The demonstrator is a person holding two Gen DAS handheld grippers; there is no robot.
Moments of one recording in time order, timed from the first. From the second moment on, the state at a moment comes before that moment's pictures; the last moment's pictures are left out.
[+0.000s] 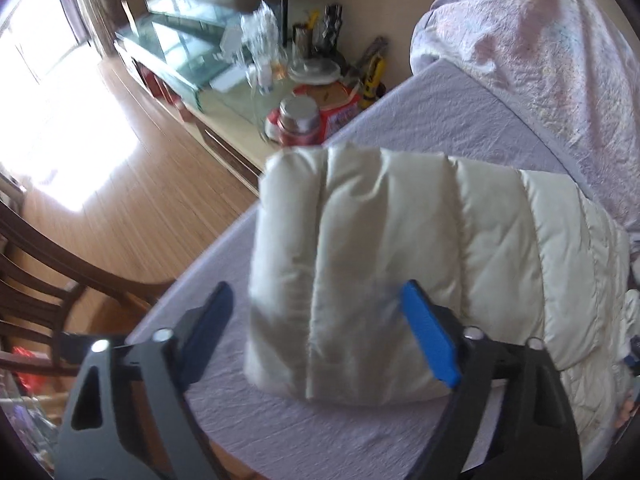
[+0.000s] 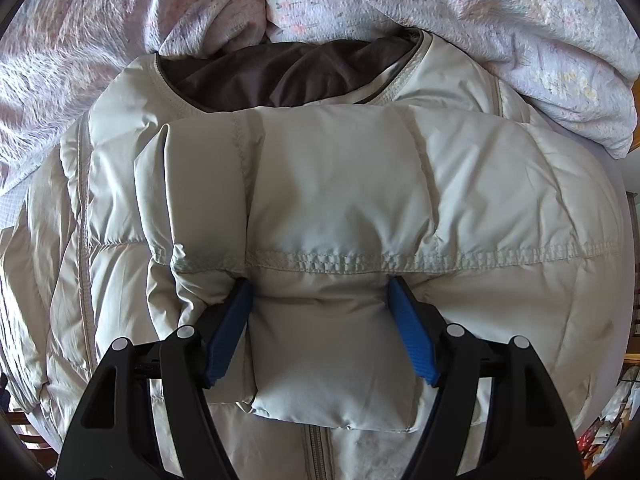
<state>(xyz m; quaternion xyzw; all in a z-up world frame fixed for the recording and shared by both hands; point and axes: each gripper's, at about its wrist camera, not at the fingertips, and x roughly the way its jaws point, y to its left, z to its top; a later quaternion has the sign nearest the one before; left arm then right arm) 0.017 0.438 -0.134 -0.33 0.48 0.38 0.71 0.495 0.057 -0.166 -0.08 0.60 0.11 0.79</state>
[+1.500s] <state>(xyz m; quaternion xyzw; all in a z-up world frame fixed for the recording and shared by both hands) 0.221 0.277 0.011 -0.25 0.42 0.21 0.85 0.454 -0.033 -0.119 -0.04 0.57 0.16 0.81</state>
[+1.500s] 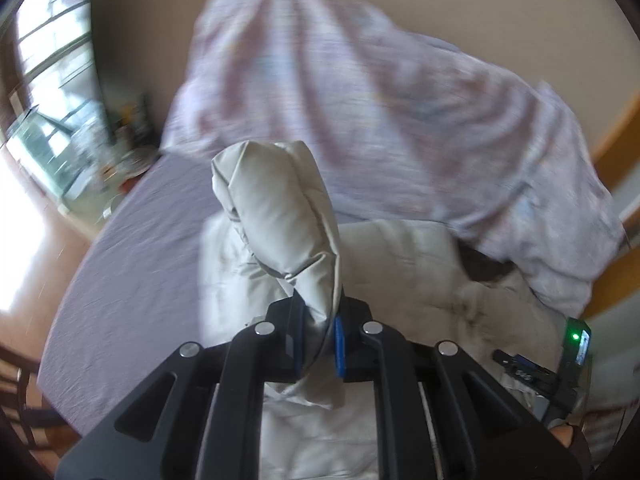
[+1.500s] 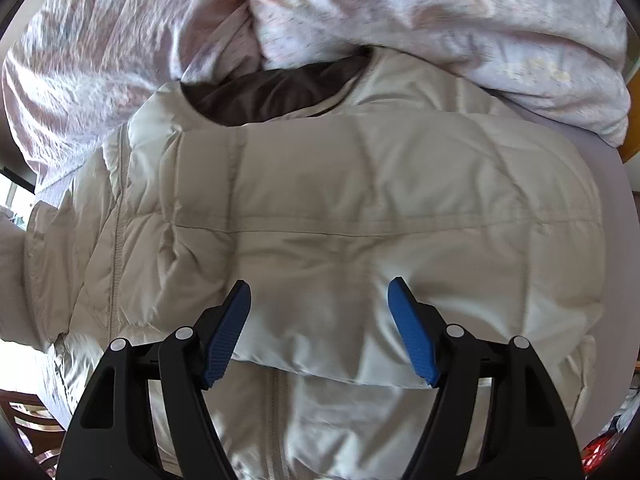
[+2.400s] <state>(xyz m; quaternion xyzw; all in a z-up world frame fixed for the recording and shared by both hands) 0.369 0.051 -0.054 -0.16 0.52 0.01 0.84 0.440 -0.136 -0.101 0.00 0.54 0.14 0.83</state>
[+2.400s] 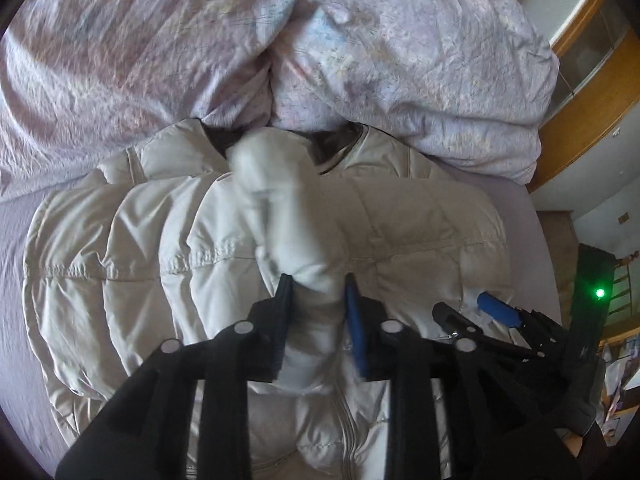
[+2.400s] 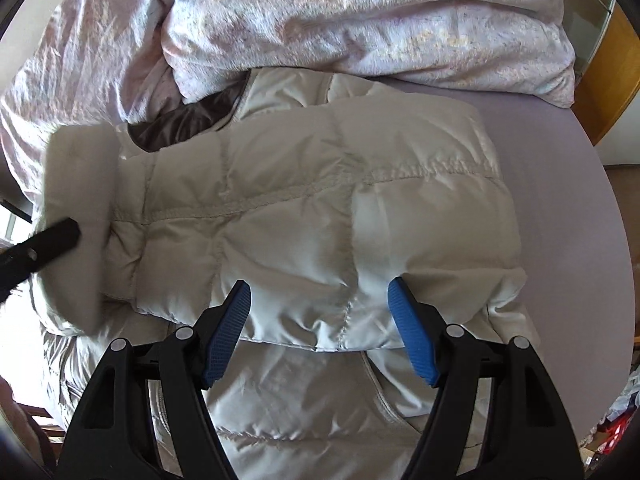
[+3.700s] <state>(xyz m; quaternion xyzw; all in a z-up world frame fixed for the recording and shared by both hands) 0.302 0.165 -0.080 -0.14 0.54 0.13 0.82 0.467 -0.049 -0.145 0.02 0.61 0.21 0.77</state>
